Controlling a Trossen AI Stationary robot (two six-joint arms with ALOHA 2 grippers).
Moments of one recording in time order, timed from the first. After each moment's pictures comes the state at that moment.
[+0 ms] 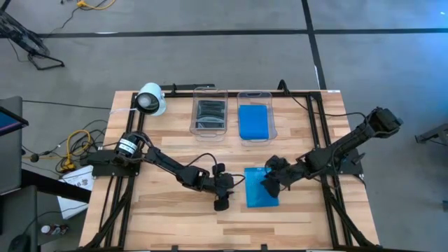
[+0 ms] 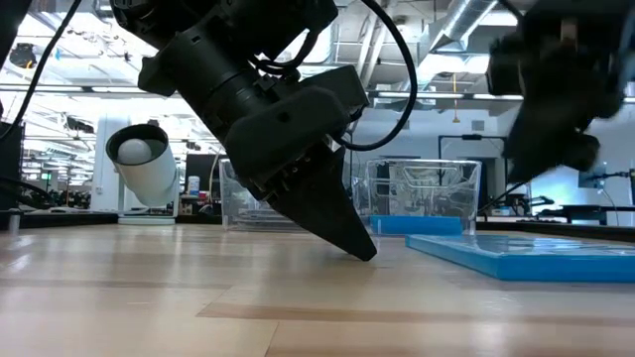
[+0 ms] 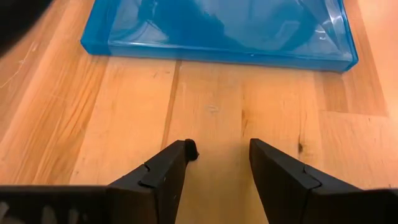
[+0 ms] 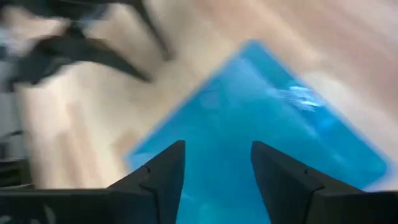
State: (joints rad) left arm -0.30 2.06 1.11 0.07 -0.24 -0.34; right arm 0.45 1.28 0.58 -0.16 0.23 1.02
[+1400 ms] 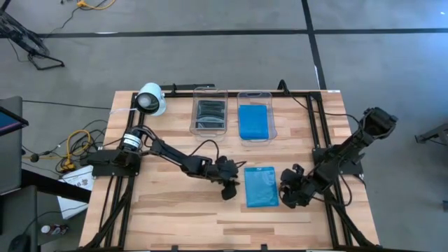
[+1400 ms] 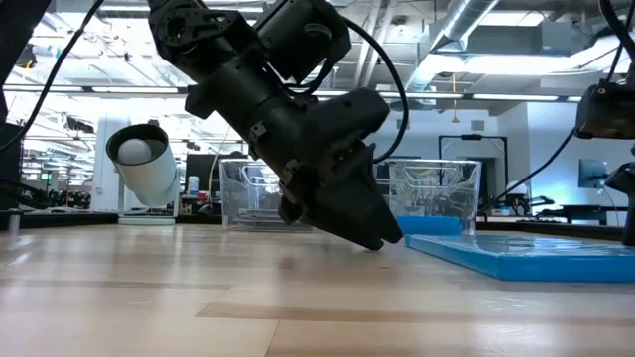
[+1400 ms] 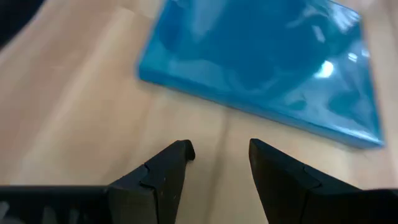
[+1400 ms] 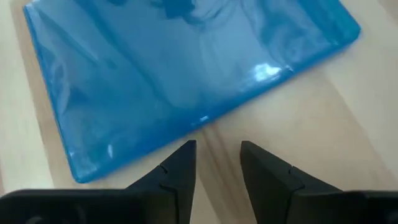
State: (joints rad) left arm -0.18 2.07 1.11 0.22 -0.11 -0.48; right arm 0.76 1.33 0.43 -0.28 0.37 1.12
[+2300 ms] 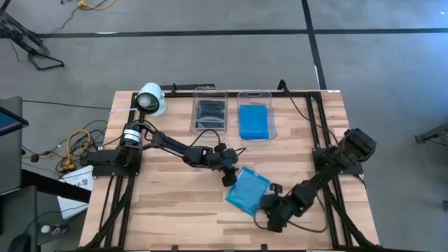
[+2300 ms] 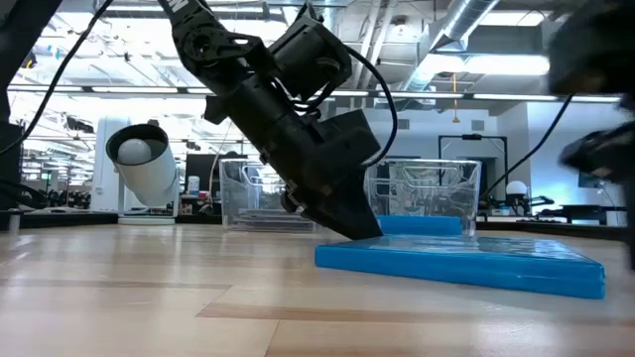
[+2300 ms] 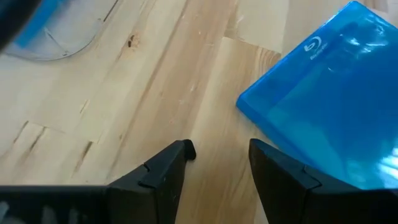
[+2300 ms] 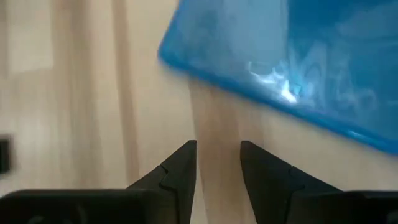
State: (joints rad) left arm -0.09 2.05 1.12 0.14 -0.16 -0.34; right arm 0.74 1.77 0.90 -0.29 0.22 0.81
